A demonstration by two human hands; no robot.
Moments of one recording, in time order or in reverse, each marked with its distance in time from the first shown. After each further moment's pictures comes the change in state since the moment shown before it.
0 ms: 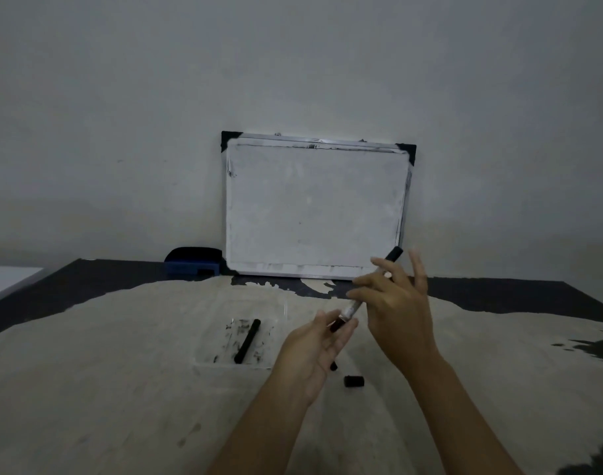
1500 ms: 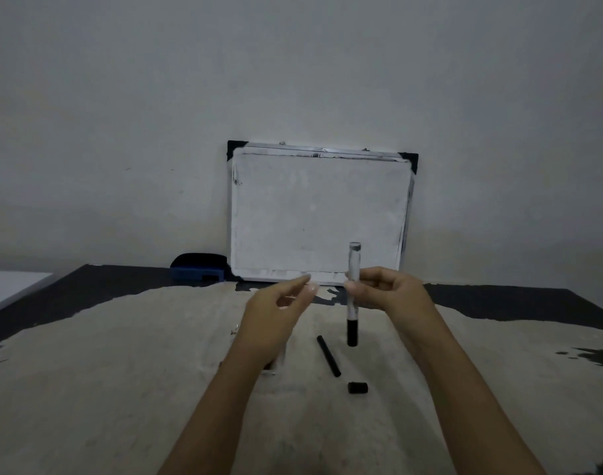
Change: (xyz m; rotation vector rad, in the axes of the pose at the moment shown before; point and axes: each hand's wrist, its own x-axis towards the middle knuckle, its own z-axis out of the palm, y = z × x) left_hand -0.016 0.062 -0.011 1.190 0.031 0.653; right_hand 0.035 -0.014 -0.034 1.296 -0.361 0.928
